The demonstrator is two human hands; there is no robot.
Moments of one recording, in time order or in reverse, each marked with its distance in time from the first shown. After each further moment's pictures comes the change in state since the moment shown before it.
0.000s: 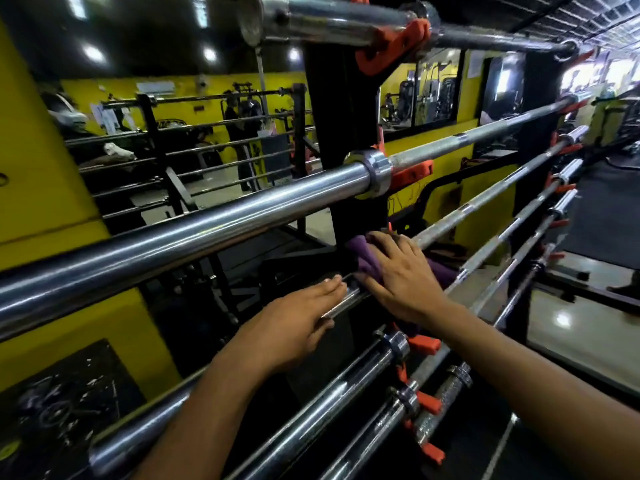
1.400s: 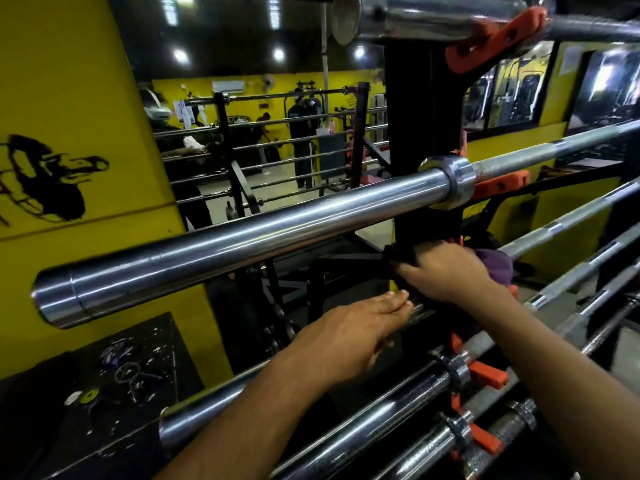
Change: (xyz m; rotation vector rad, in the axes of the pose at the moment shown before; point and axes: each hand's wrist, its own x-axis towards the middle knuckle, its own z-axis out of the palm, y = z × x) left_hand -0.002 0.004 -0.003 0.088 -0.049 0.017; right_hand 0.070 -0.030 -0.009 -0.123 -0.224 0.188
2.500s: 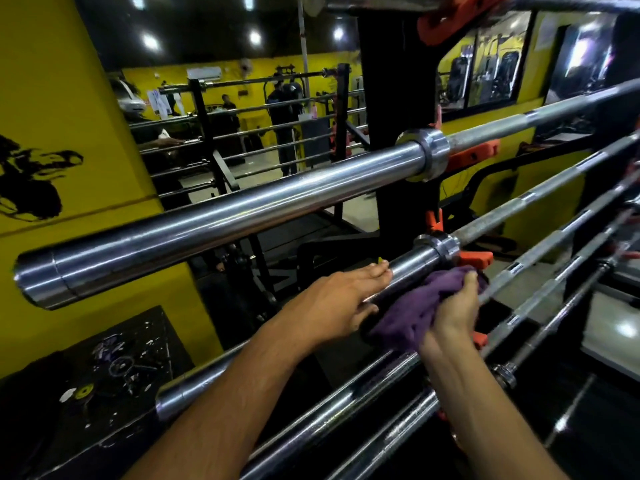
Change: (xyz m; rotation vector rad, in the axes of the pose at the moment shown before) left_hand 0.007 -0.008 0.005 -0.068 0.006 -0.040; right_hand -0.097 -0.041 0.030 2.355 0.624 1.083
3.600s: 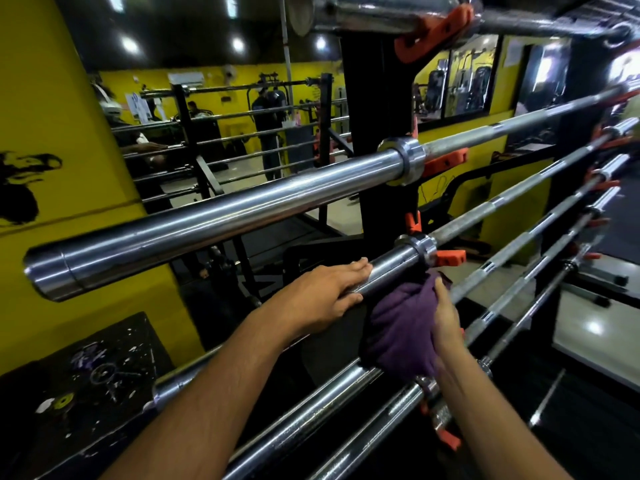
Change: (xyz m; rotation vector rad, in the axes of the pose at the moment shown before) left_hand 0.000 -0.005 -0.006 -0.072 -0.028 -0.039; right_hand 0.008 -0.009 -0.035 -0.454 -0.103 0.044
